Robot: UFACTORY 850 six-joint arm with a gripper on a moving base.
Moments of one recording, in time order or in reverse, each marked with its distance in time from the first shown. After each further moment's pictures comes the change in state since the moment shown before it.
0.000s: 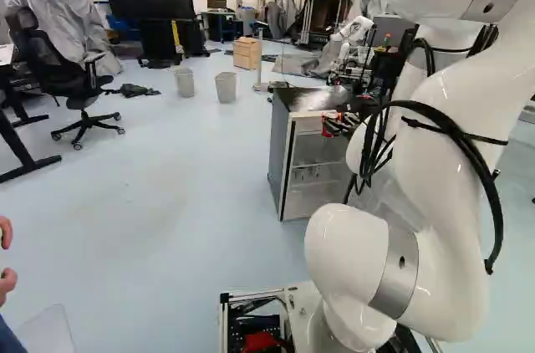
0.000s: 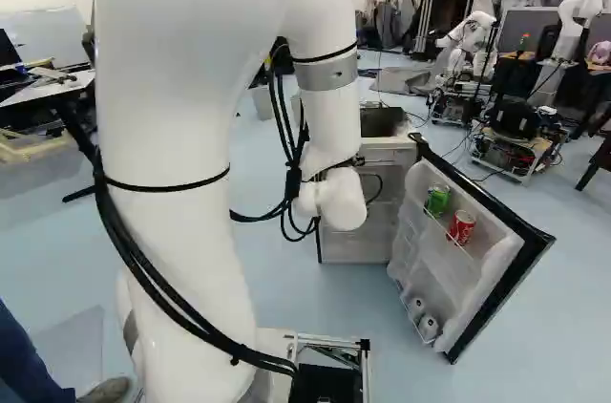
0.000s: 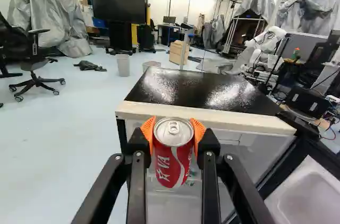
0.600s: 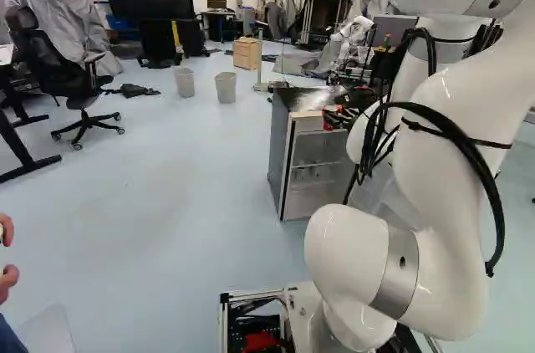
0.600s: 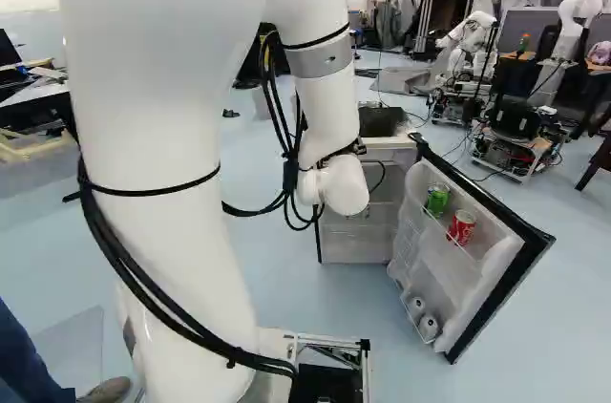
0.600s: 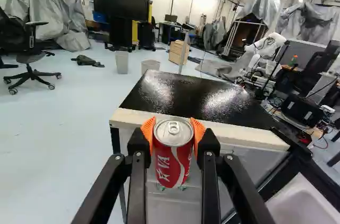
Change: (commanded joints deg) arm 1.1 2.5 -2.4 0.4 -4.1 0.0
